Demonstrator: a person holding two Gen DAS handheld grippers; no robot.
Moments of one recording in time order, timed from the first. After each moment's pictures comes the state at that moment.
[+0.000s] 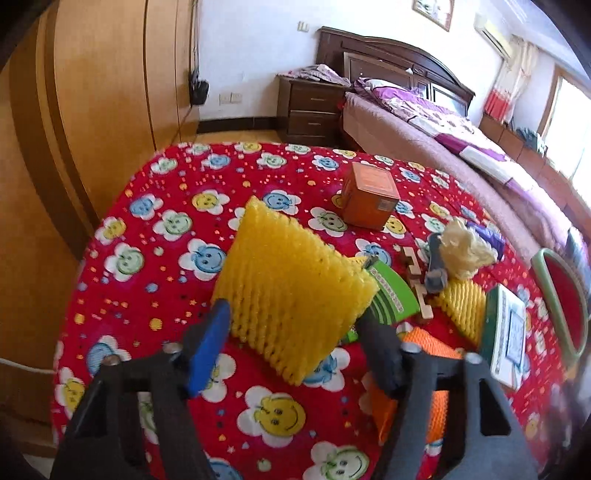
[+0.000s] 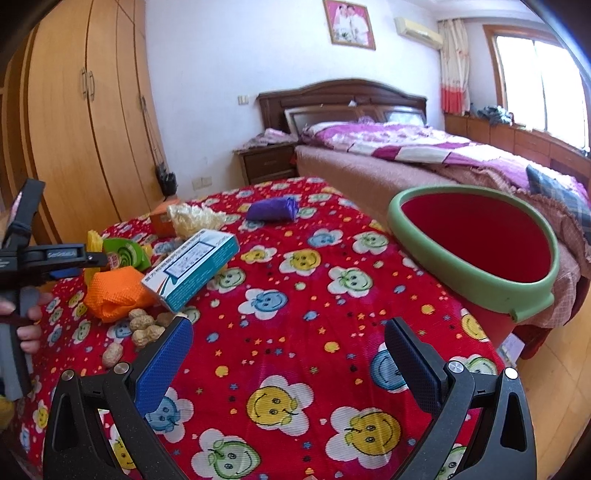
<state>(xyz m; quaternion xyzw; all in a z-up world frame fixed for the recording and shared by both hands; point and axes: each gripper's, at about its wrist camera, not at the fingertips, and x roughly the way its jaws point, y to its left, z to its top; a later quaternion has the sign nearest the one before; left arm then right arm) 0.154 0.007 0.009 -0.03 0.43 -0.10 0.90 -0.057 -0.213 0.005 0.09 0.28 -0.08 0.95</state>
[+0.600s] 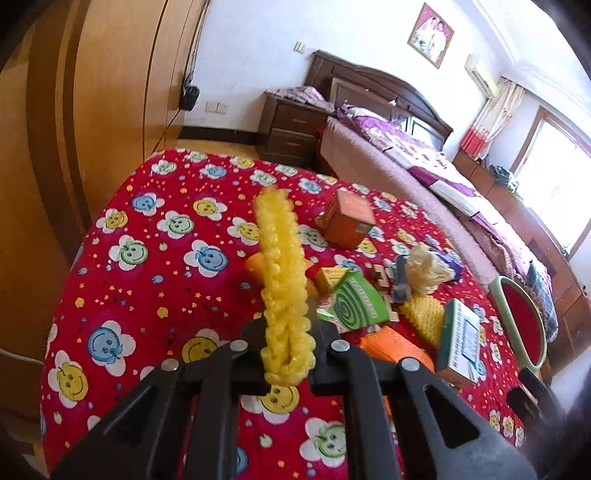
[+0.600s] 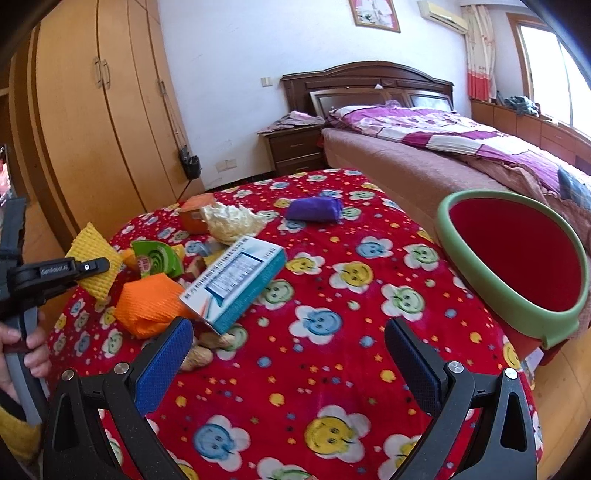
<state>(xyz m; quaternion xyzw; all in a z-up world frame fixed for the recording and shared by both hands) 0.124 0.044 0.025 -0.10 0.38 -0.15 0.91 -0.024 -0.193 0.025 0.09 0.32 -0.03 0.94</state>
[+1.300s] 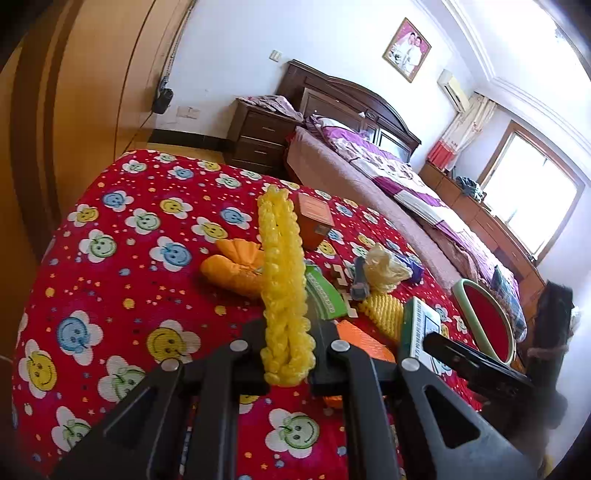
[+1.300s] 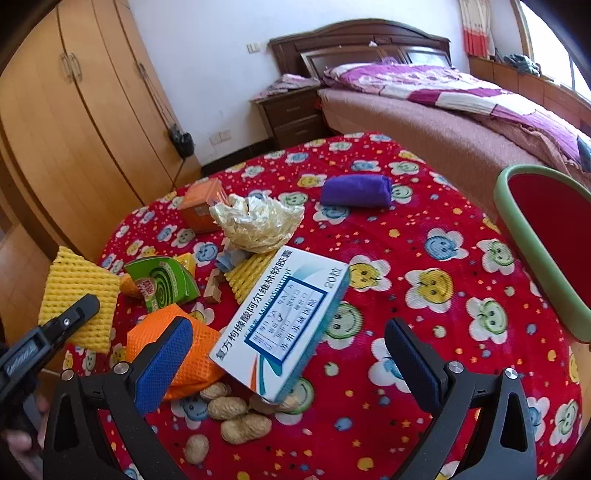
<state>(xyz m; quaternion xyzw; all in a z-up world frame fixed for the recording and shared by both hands) 0.115 0.042 0.022 -0.14 0.36 -0.22 0.90 0.054 -0.166 0.016 0.15 0.39 -0.03 0.91</state>
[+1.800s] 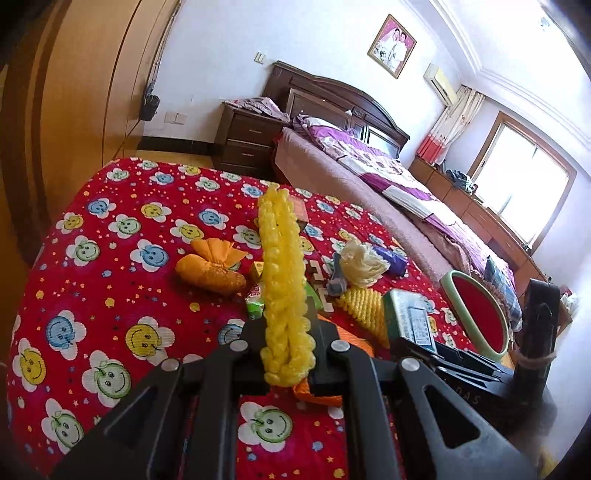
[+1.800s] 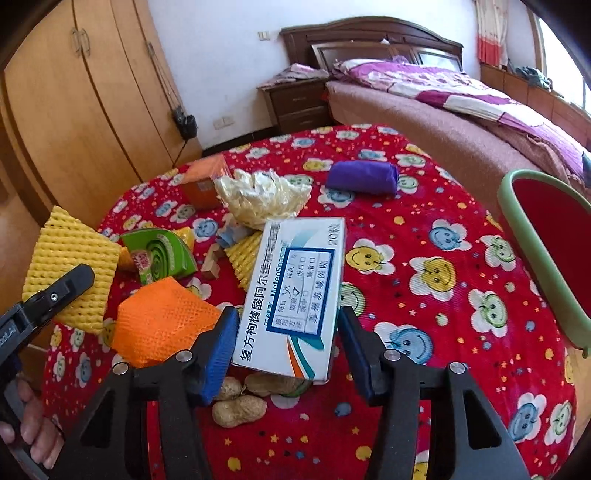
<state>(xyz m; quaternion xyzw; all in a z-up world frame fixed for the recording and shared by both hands) 0.099 0.028 0.034 -0.13 0.35 -0.24 0.90 0.046 -0.159 0.012 0.11 0.41 -0.03 0.91</state>
